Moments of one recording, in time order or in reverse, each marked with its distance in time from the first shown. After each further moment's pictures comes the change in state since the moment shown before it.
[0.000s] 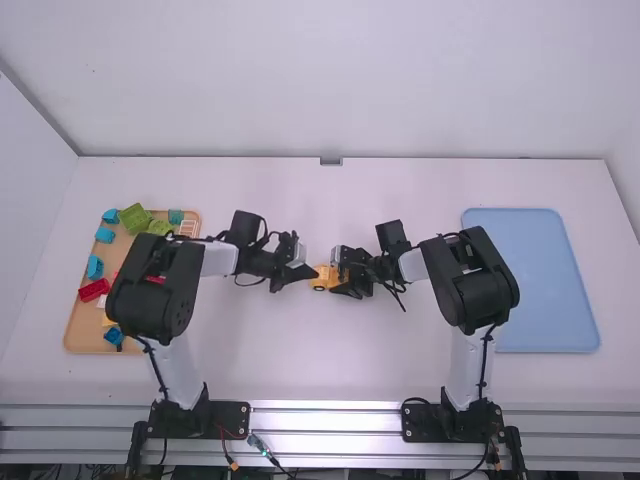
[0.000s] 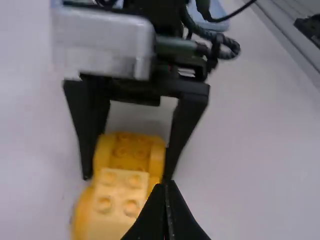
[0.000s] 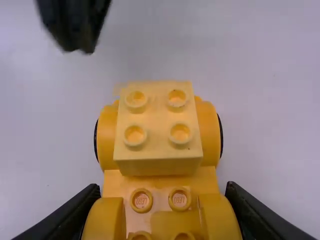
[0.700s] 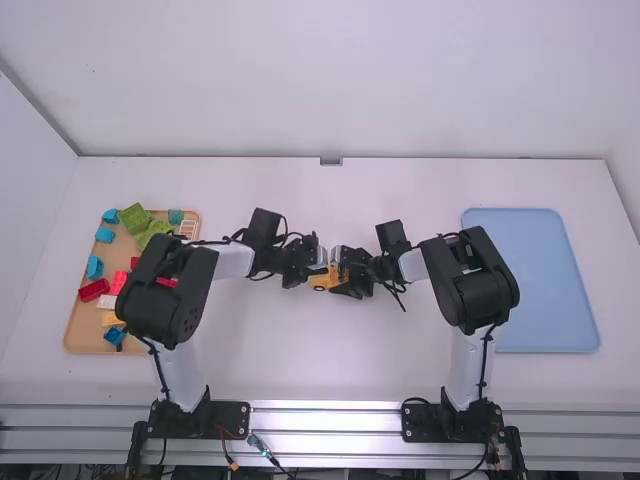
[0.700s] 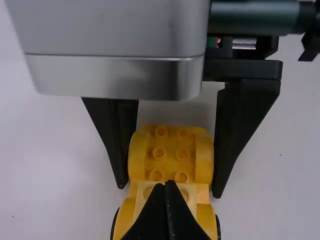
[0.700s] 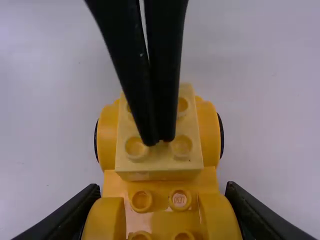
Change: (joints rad) left arm -0.103 -0.001 0.018 0.090 -0.282 -0.048; right arm 0.000 0.000 0.000 0.000 0.000 0.000
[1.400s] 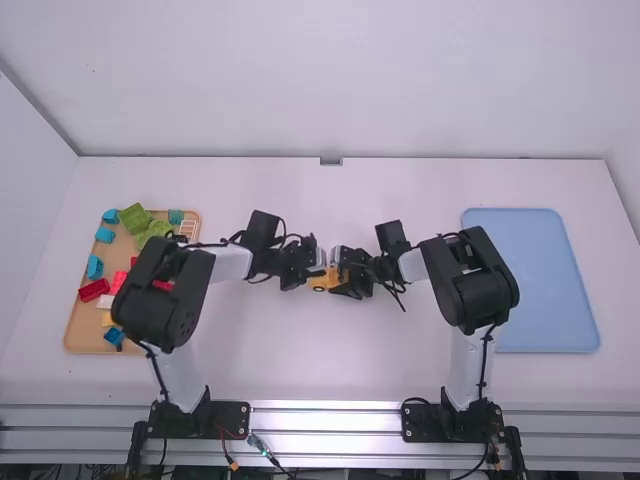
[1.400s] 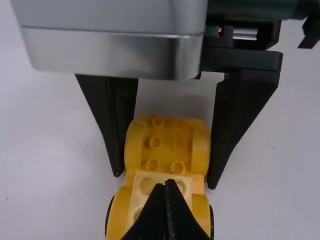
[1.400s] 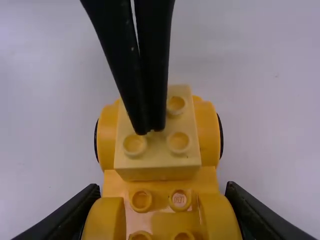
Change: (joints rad) left arm 0.000 -0.026 -0.037 -0.004 -0.045 -0.011; right arm 0.001 0.000 0.000 -0.002 -0.002 0.000
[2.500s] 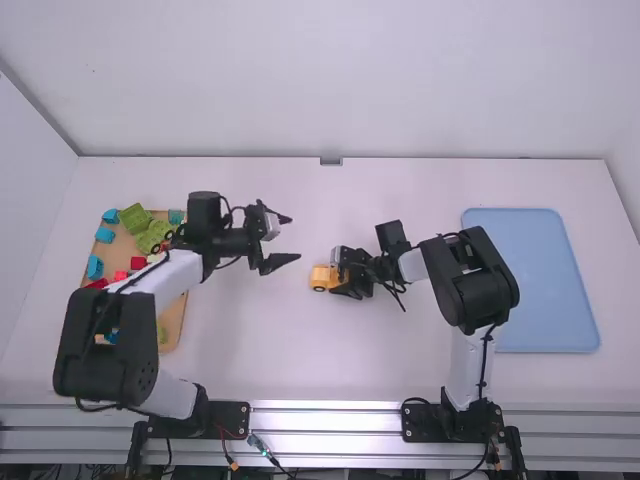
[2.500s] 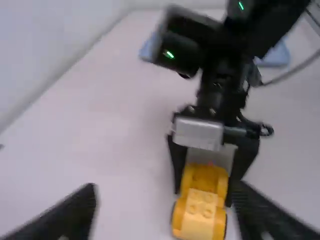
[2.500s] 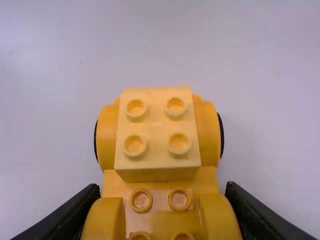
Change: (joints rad) left arm 0.256 -0.350 -0.065 0.069 0.263 -0.246; right arm -0.001 0.000 0.000 -0.003 0.003 0.001
